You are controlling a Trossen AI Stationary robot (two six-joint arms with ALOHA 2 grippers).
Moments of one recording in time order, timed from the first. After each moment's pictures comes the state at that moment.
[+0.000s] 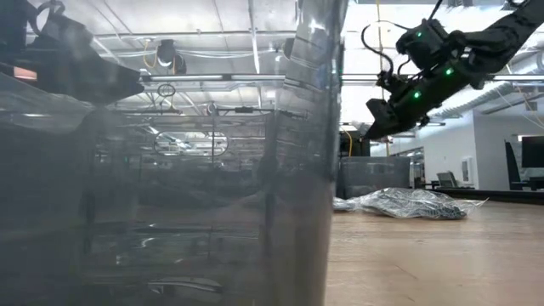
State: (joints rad) left arm 0.10 0.01 0.02 0.06 -0.22 0.07; right arm -0.49 1.12 0.42 0.25 0.38 0.07
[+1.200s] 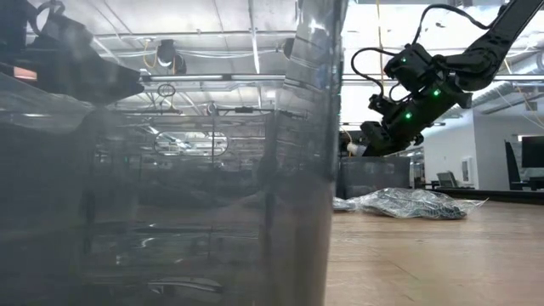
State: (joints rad) left arm 0.10 0.01 0.02 0.06 -0.22 0.07; right arm -0.58 1.31 0.42 0.36 0.31 0.07
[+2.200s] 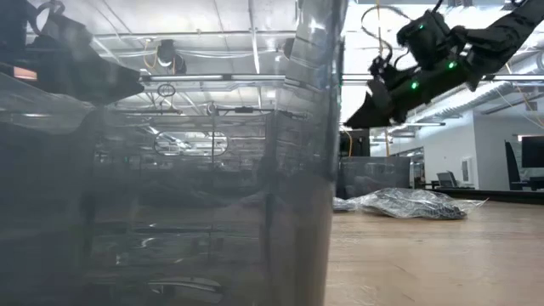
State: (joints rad) left arm 0.10 0.01 0.02 0.06 -0.22 0.07; right arm -0.42 1.13 0.42 0.37 0.12 0.02
